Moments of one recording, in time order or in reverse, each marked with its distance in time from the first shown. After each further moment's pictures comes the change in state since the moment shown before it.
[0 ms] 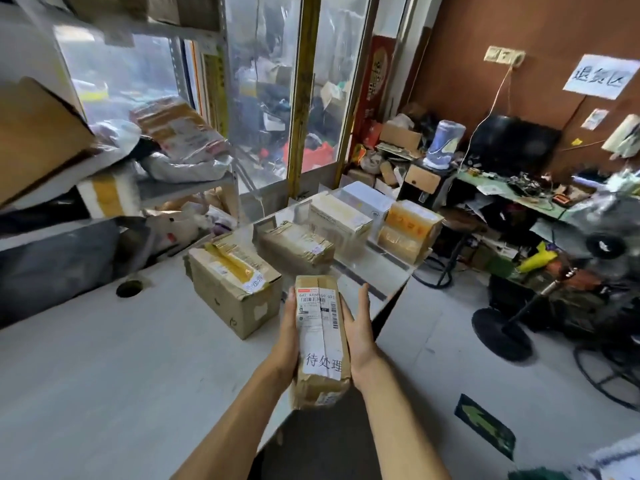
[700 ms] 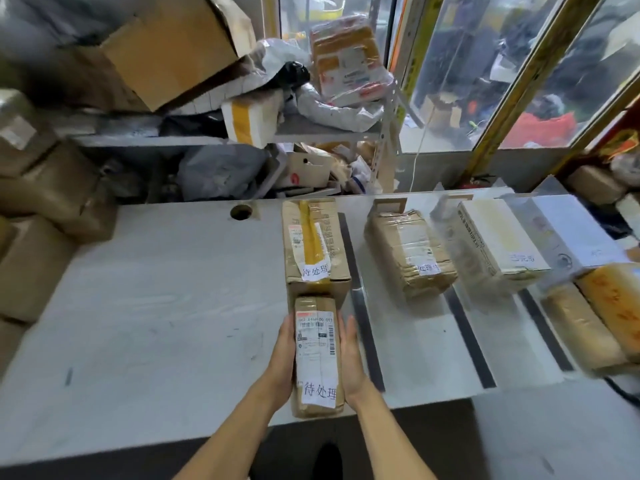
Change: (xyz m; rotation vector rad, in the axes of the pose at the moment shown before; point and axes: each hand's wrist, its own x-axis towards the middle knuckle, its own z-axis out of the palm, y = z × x) left_hand 0.106 -0.060 -0.021 -0.236 0.743 -0.002; right_hand 0.173 0.035 -0.029 -0.205 -0.579 0.434
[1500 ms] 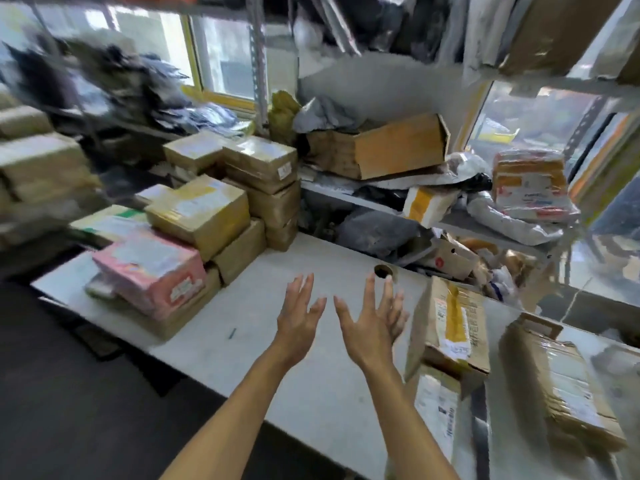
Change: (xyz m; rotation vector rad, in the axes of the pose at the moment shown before) left_hand -0.099 0.087 -0.183 0.620 0.630 0.532; right_hand 0.017 -0.014 0.222 -1.401 0.129 -0.685
